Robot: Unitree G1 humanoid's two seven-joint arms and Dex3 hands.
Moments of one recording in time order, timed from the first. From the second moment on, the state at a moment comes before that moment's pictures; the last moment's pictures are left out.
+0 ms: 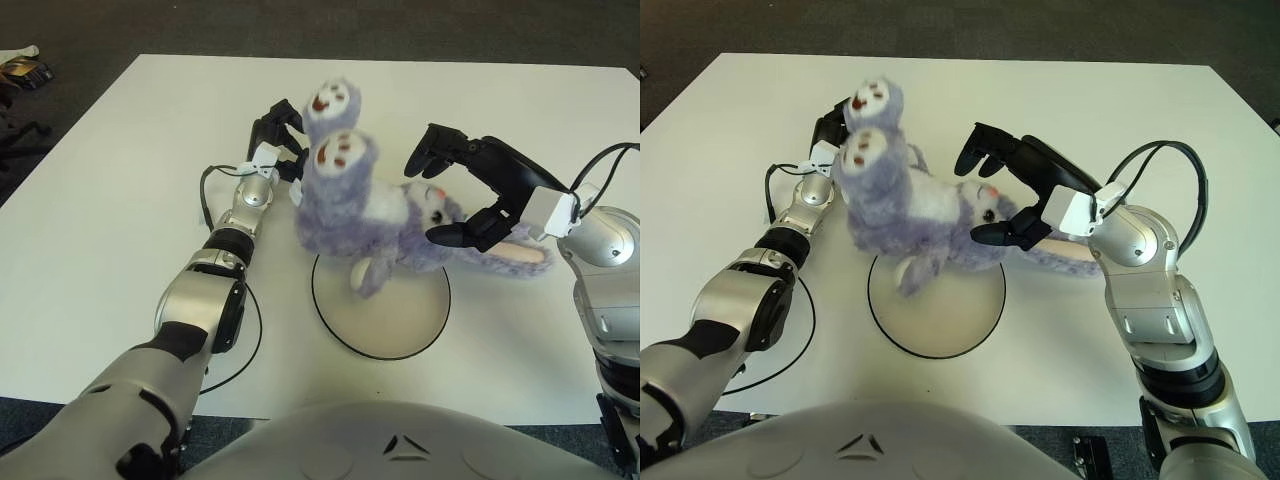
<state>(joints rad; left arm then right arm) -0.79 0.12 -0.03 1.11 0.21 -0.62 0.25 -0.24 -0.64 0.06 -0.76 -0.17 0.49 0.57</state>
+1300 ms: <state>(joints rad) -0.79 0.11 -0.01 1.10 0.19 -0.59 0.24 -0.20 -0.71 0.02 -0.76 -0.13 0.43 0.66</state>
